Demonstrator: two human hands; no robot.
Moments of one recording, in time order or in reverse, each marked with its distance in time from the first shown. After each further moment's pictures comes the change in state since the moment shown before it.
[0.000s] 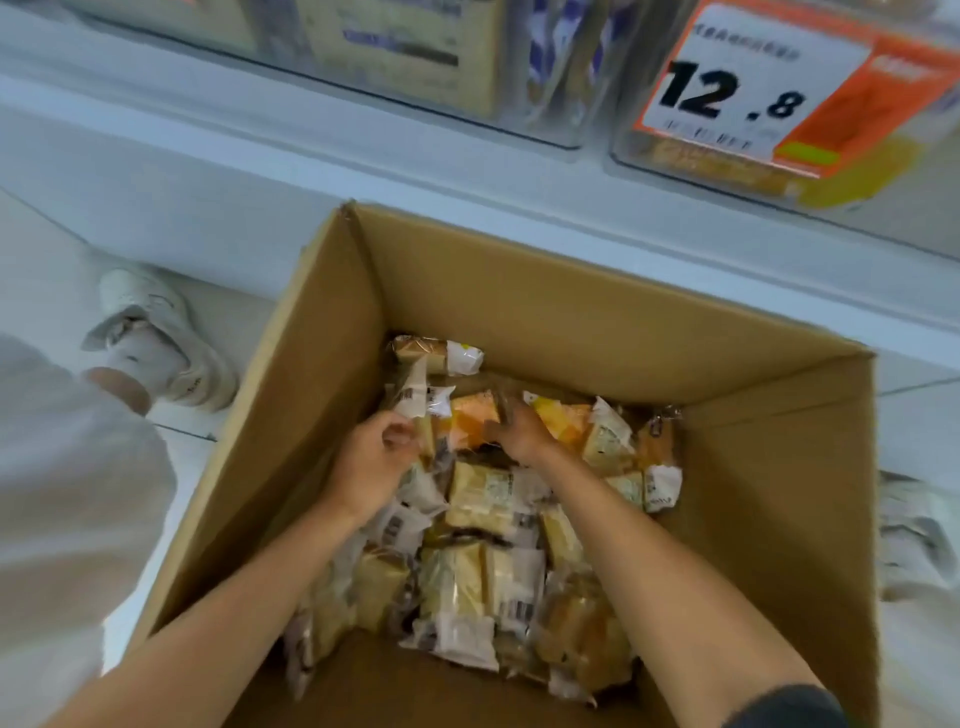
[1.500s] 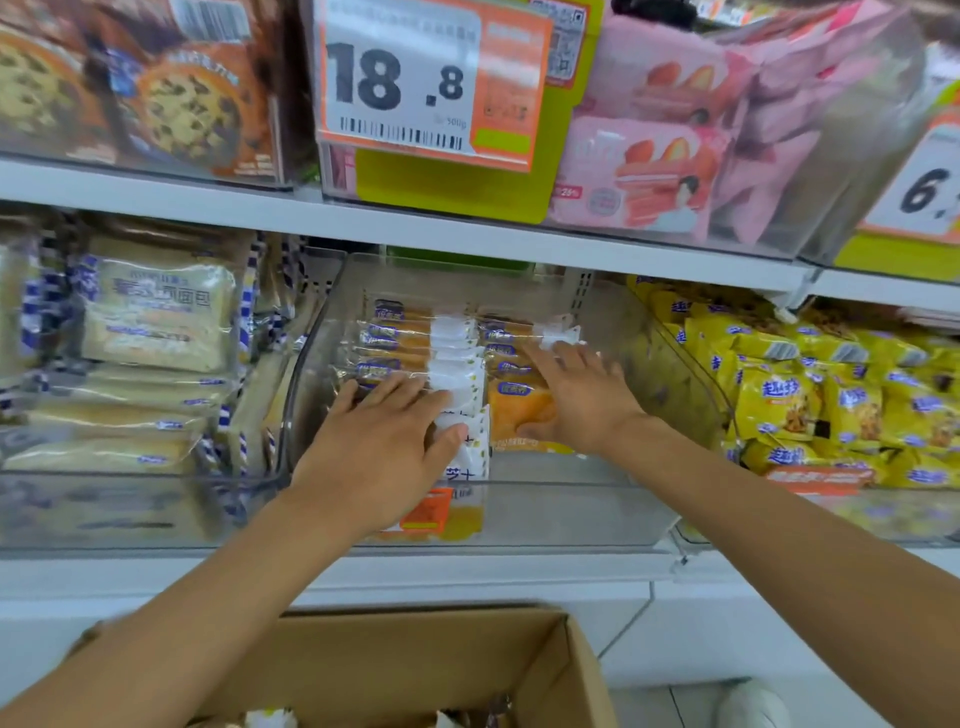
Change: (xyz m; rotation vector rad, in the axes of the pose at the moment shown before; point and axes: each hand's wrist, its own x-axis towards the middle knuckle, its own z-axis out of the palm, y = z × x) left_hand -0.010 0.389 0.009 0.906 0.169 0.939; right_hand -0.179 -0.135 -0.410 -0.986 0.920 -0.227
